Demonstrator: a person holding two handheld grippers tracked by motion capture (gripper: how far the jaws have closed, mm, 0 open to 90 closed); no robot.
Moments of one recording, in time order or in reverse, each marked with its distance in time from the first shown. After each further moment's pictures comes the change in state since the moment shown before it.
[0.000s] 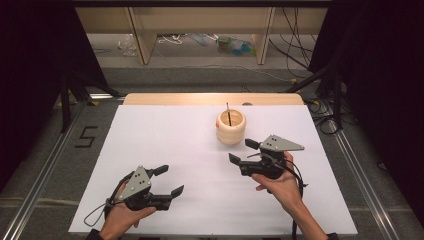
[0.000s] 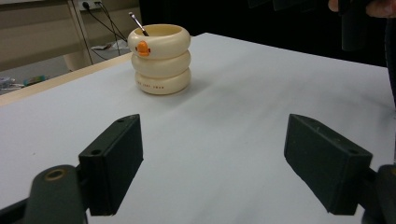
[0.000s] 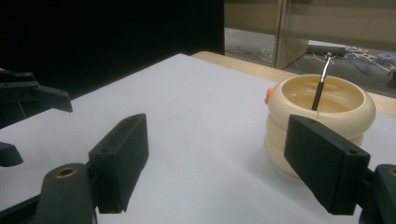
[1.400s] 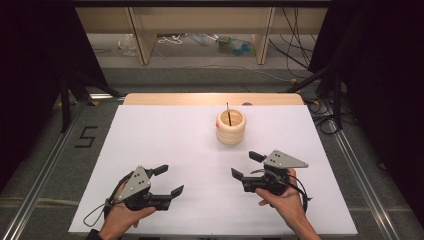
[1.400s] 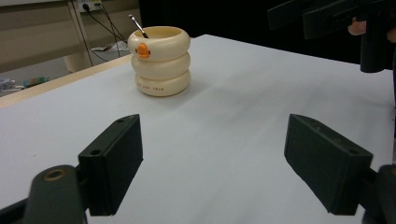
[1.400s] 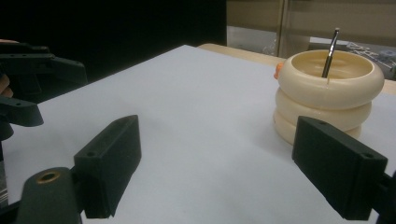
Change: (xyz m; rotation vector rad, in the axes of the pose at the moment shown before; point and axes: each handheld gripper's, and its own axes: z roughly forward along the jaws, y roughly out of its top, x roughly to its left) left arm 0.000 0.001 -0.001 -0.004 0.000 0.008; right arm 0.013 -0.029 -0.017 0.005 0.003 -0.006
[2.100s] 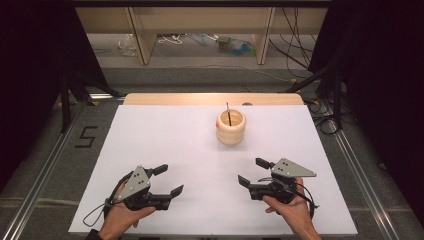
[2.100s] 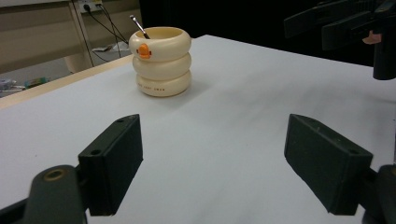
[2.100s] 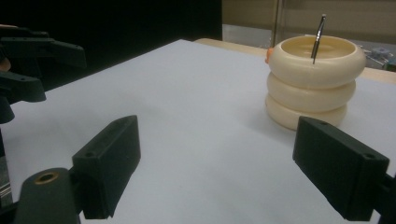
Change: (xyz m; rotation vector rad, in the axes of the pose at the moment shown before) left arm 0.000 0.000 0.000 0.000 0.002 -0.002; right arm -0.003 -0.019 -0.018 -0.003 -0.025 0.005
